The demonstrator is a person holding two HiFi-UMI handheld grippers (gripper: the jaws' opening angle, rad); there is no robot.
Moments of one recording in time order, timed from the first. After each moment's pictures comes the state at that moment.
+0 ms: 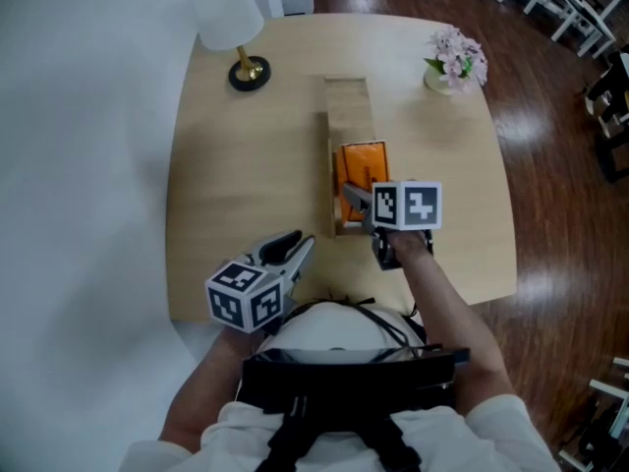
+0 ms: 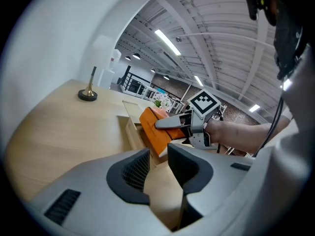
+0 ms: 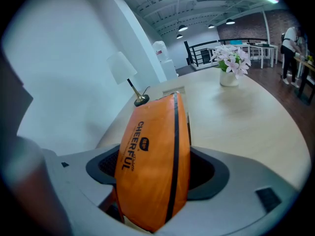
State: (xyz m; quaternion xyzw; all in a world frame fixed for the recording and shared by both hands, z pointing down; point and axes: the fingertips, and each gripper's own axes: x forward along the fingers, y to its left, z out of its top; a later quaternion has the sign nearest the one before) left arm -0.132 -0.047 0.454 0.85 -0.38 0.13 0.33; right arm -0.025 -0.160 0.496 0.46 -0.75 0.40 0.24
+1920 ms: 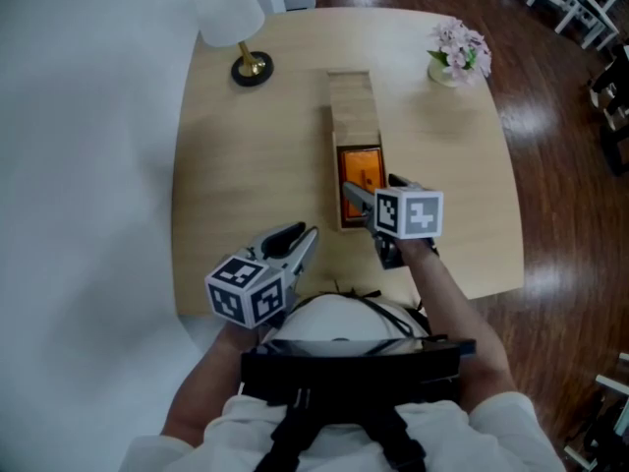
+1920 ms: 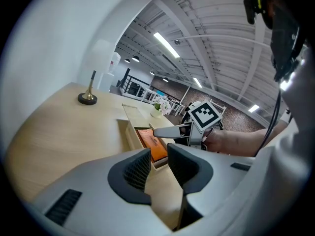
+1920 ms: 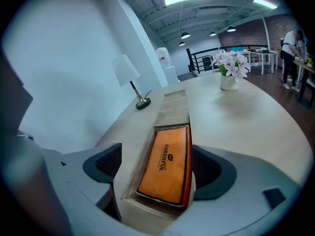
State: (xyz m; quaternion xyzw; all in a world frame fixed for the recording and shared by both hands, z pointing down) left arm -0.137 -0.050 0.442 0.86 -0.39 0.12 0.31; right arm -0.028 -0.152 0.501 0.48 -0.77 0.37 0.22
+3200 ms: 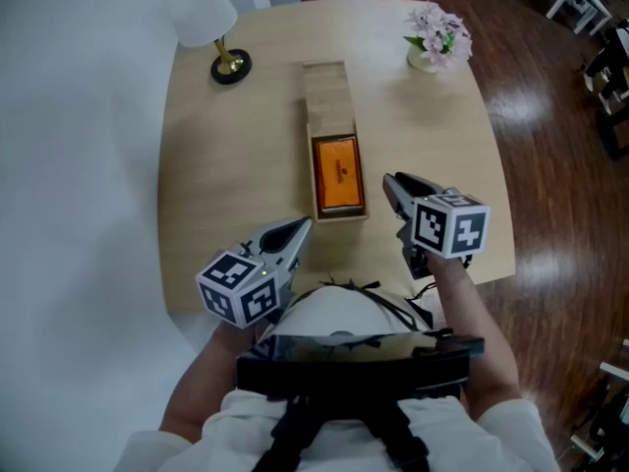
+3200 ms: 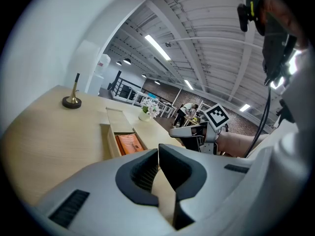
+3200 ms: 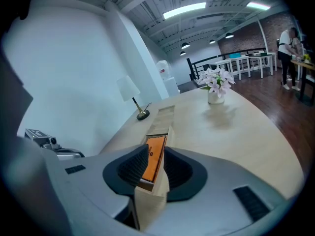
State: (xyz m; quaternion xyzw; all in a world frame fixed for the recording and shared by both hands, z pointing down) left arm -0.084 -0.040 0.418 0.88 -0.35 0.10 0.30; right arm 0.058 -0.114 0.444 0.47 -0.79 0.35 0.16
